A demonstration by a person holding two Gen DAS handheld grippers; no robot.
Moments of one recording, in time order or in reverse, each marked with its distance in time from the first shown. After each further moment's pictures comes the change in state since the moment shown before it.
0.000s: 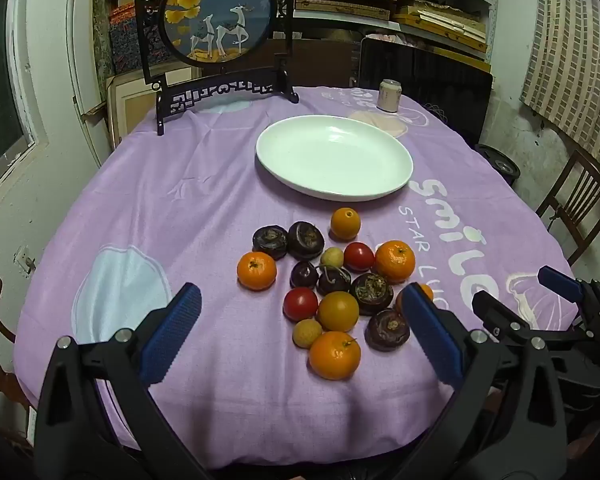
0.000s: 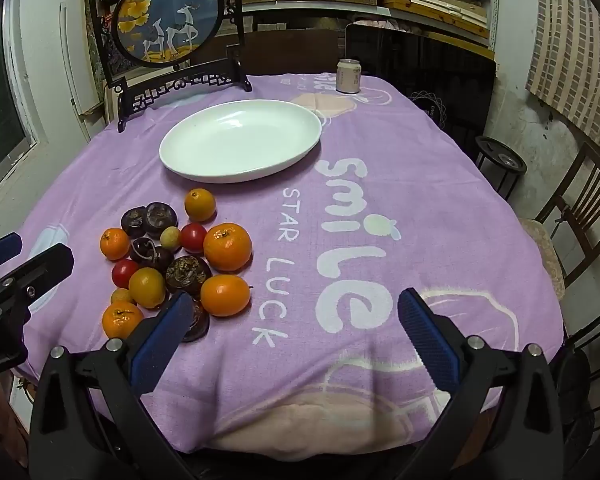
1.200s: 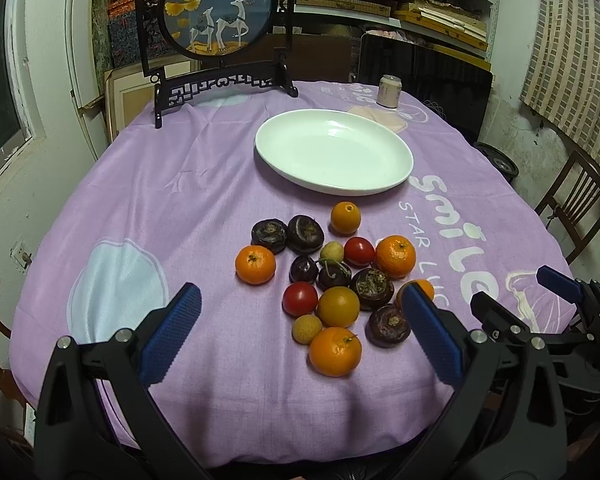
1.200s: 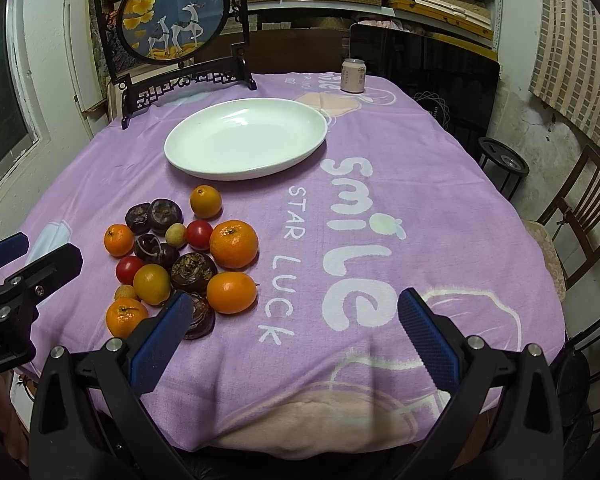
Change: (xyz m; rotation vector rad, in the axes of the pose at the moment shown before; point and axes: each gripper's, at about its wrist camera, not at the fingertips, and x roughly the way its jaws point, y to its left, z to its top) left arm 0.000 0.000 0.000 -0.006 0.005 -0.006; right arm 0.000 0.005 -0.001 -0.004 0.000 -0.004
